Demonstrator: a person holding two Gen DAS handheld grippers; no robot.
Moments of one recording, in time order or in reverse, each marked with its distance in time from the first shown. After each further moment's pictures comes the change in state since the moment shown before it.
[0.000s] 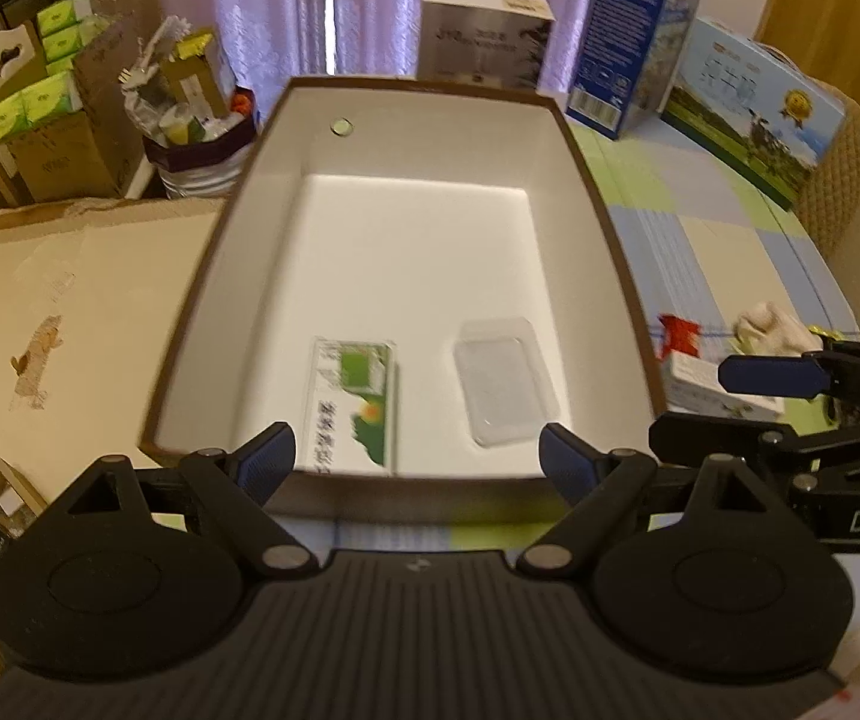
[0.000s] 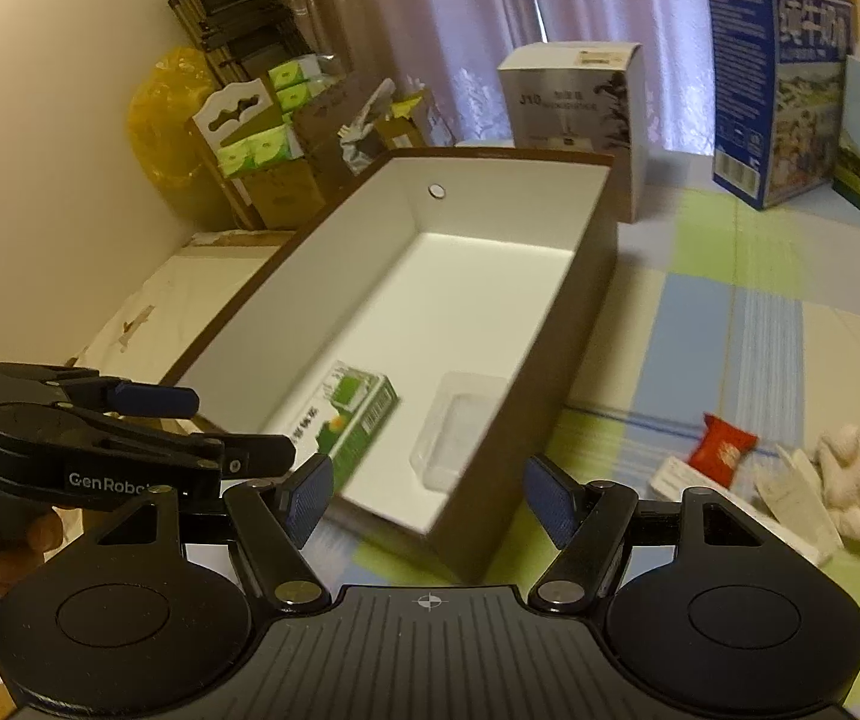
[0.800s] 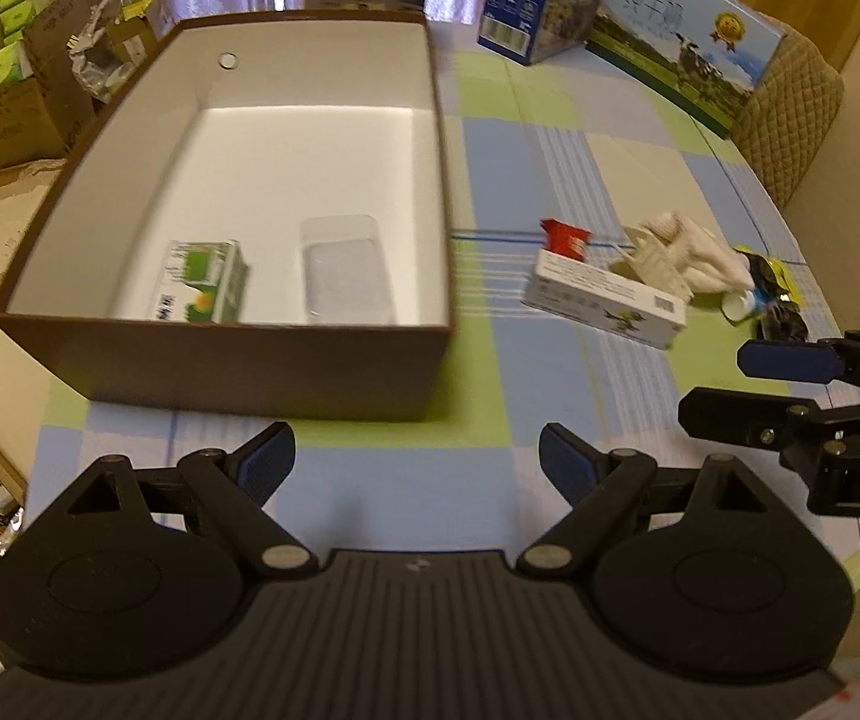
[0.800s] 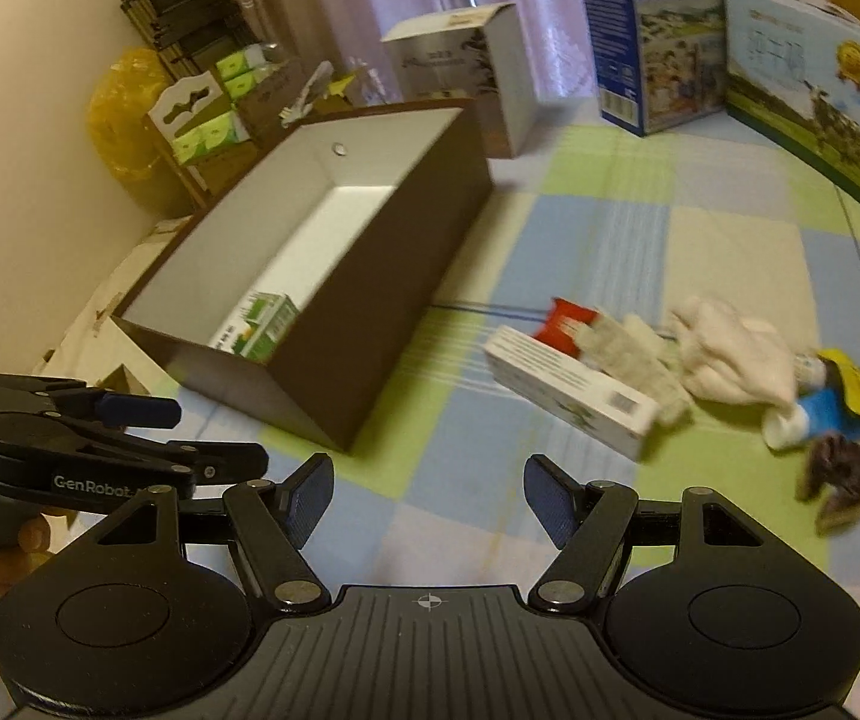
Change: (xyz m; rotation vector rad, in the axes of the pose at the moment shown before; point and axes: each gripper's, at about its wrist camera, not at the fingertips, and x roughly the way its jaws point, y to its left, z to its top) left arm 0.001 -0.100 -0.046 0.017 0.086 -0.042; right arm -0.076 -0.082 -0.062 0.071 0.048 -0.053
